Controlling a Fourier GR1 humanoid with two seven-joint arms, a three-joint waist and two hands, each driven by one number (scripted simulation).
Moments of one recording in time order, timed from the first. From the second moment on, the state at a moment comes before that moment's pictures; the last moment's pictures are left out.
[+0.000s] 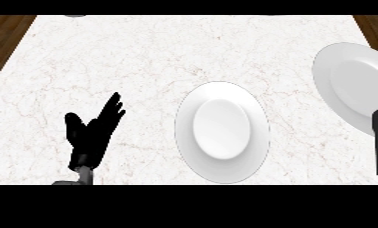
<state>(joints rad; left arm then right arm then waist) 0.02 0.11 -0.10 -1.48 0.12 0.06 0.22 -0.64 -0.38 -0.83 -0.68 1.74 -0.99 1.15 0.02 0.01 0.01</state>
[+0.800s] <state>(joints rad) 0.02 0.11 -0.09 -1.47 0.11 0.06 0.23 -0.62 -0.39 -0.82 -0.61 1.11 -1.27 0.61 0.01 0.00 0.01</state>
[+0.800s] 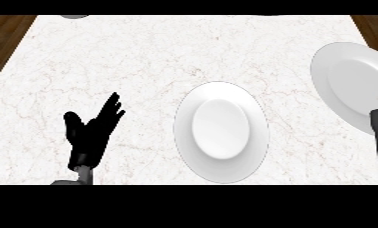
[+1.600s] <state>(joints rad) 0.04 0.11 -0.08 -1.49 0.10 0.07 0.24 -0.17 -0.09 -0.45 -1.33 0.61 -1.27 0.42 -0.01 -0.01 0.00</state>
